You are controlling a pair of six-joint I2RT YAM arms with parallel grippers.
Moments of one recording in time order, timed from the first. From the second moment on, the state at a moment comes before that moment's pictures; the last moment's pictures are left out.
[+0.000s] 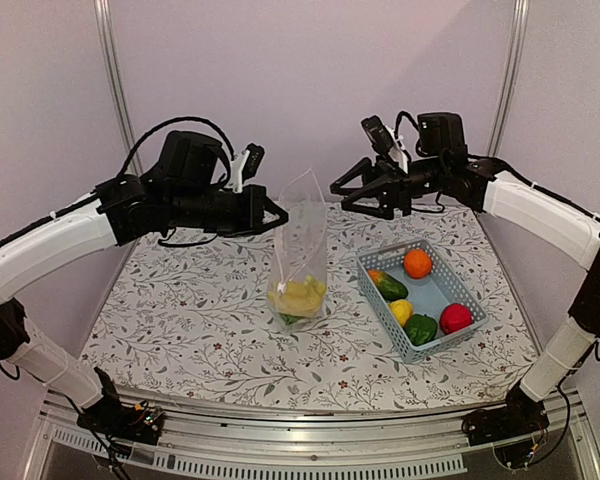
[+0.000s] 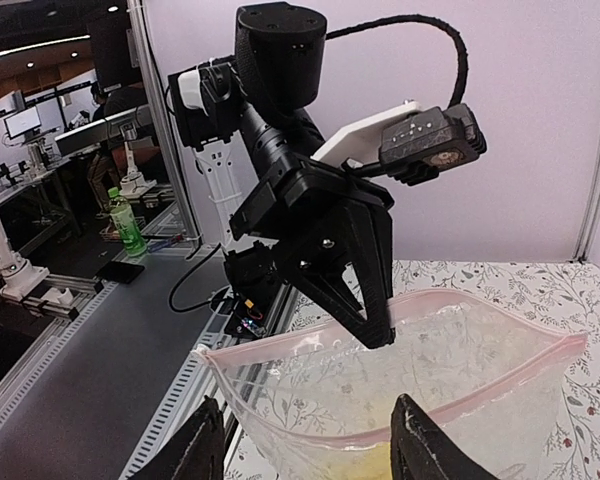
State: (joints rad) left arm -0.86 1.42 1.40 -0.46 0.12 -0.61; right arm 0.57 1.64 1.52 -0.18 -1.24 -0.17
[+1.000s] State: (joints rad) left arm -0.74 1.39 1.47 -0.58 0.00 -0.50; right arm 0.37 1.43 1.35 -0.43 -0.86 -0.26
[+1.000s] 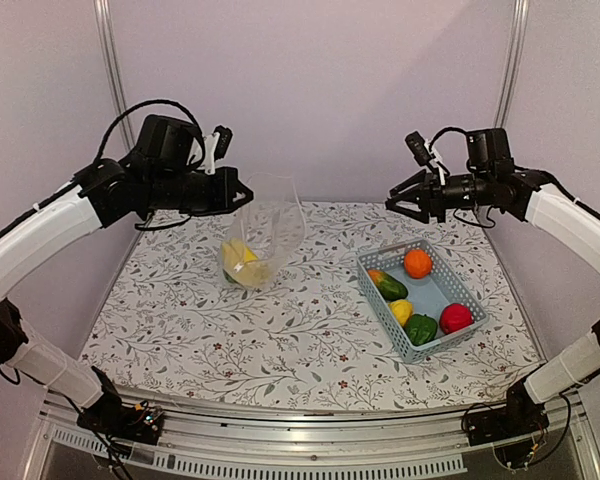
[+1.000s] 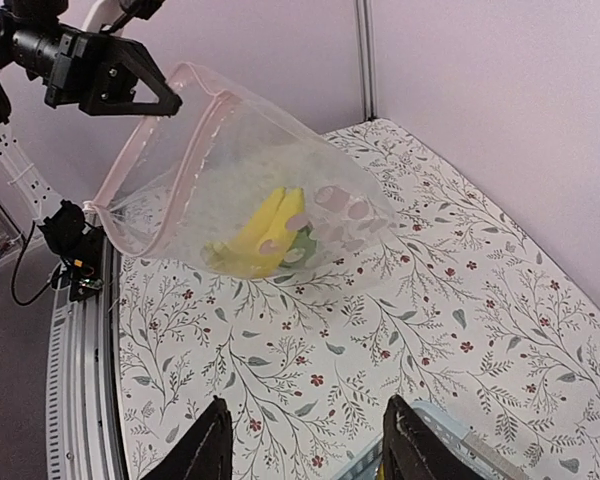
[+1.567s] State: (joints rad) left arm -0.74 1.43 1.47 -0.63 0.00 -0.47; right arm 0.35 1.44 1.20 -0.52 -0.41 -0.34
